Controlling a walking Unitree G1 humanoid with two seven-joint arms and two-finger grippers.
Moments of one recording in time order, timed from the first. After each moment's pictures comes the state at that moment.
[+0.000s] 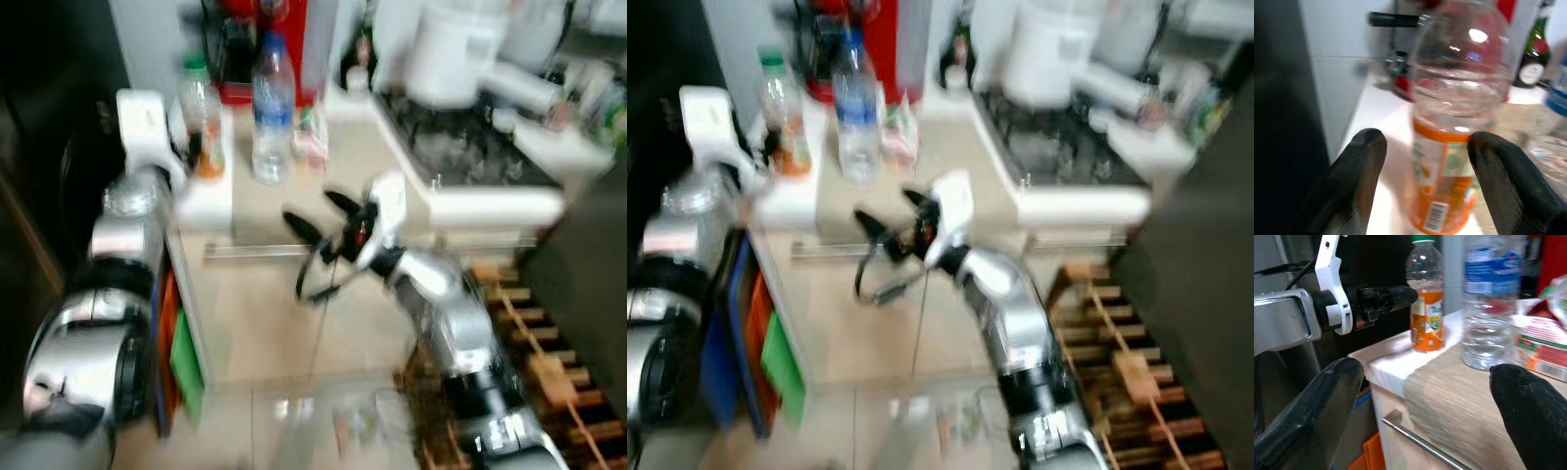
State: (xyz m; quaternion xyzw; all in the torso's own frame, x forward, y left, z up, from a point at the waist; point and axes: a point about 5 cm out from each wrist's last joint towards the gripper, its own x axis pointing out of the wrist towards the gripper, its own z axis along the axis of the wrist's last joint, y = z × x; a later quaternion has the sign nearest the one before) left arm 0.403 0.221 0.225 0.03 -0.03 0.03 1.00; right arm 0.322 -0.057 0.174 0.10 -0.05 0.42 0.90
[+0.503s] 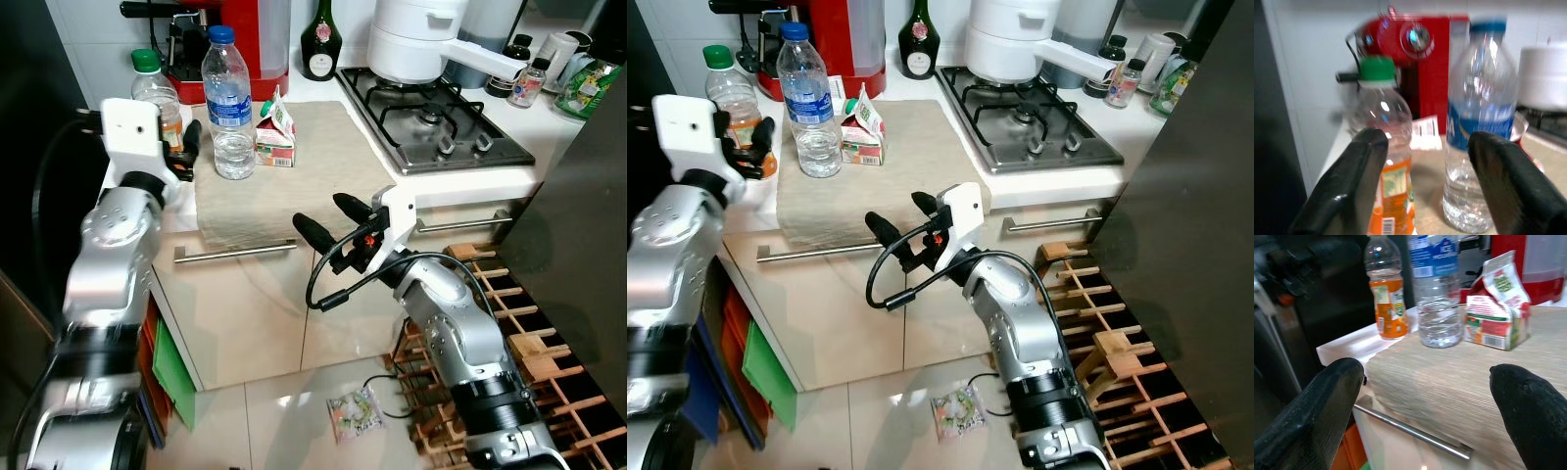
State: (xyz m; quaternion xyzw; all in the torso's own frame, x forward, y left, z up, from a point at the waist) left arm 0.327 0.204 0.257 0.05 -0.15 -0.01 0.99; right arm 0.317 -0.068 0.166 0.10 -0.04 0.40 0.91
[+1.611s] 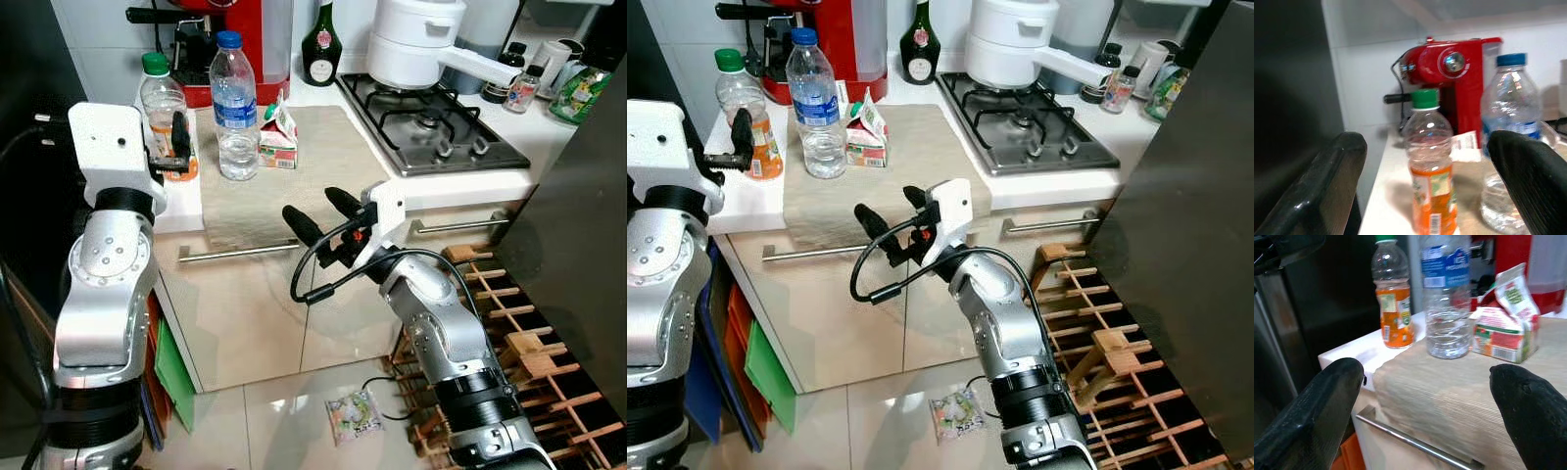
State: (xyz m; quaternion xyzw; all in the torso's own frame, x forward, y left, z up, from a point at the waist) left arm 0.300 0.193 0.261 0.09 -0.17 0.08 0.98; right arm 0.321 -0.056 0.169 0.11 -0.05 0.39 0.91
